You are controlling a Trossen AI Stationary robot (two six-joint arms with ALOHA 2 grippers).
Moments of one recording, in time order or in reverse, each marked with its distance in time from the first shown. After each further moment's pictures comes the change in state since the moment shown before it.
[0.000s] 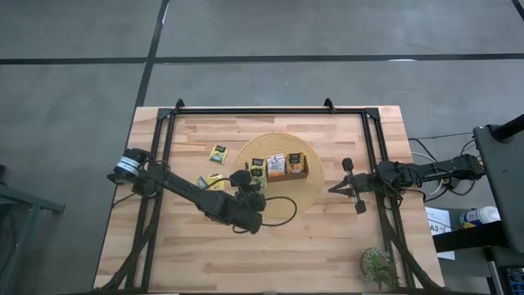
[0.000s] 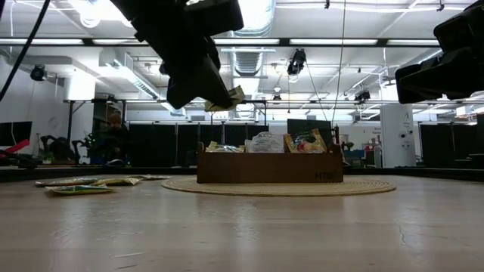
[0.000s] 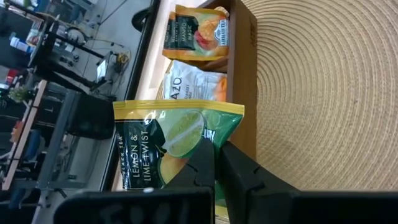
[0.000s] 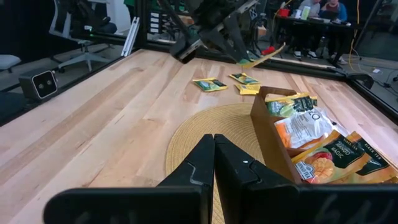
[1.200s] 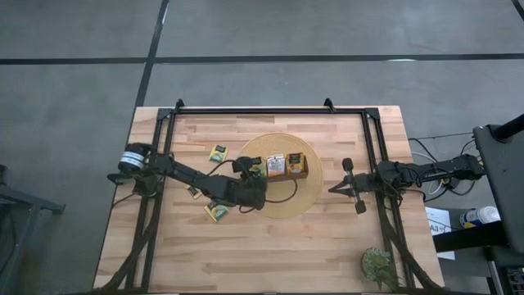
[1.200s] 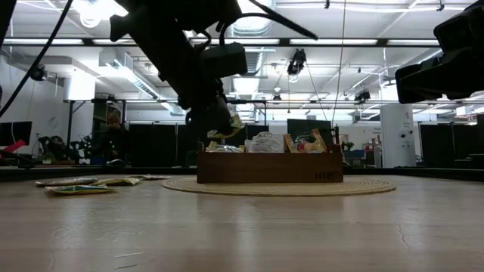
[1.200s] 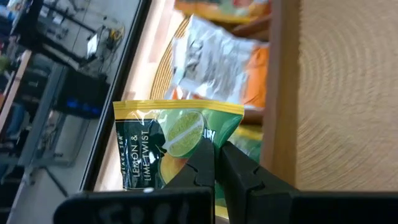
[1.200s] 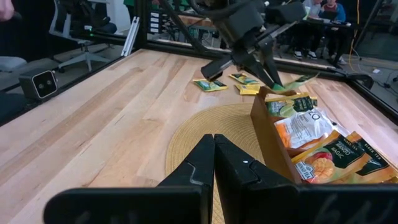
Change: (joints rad) left arm 0.163 0.002 -0.114 0.179 0.094 0.069; right arm 0.000 0.000 0.000 0.000 0.000 -0.001
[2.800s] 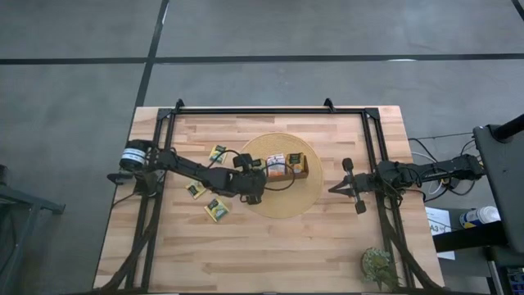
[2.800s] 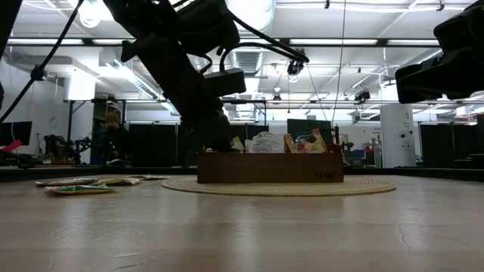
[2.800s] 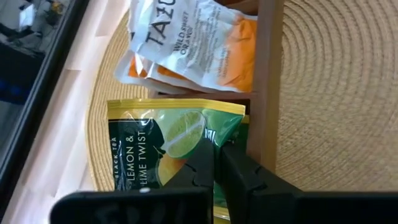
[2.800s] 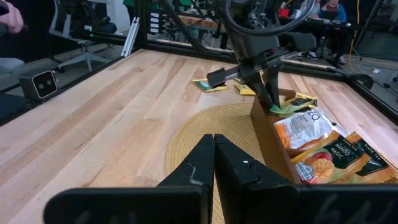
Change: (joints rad) left arm 0.094 -0.001 -0.082 0.119 0.246 -0.030; right arm 0.000 0.000 0.000 0.000 0.000 0.000
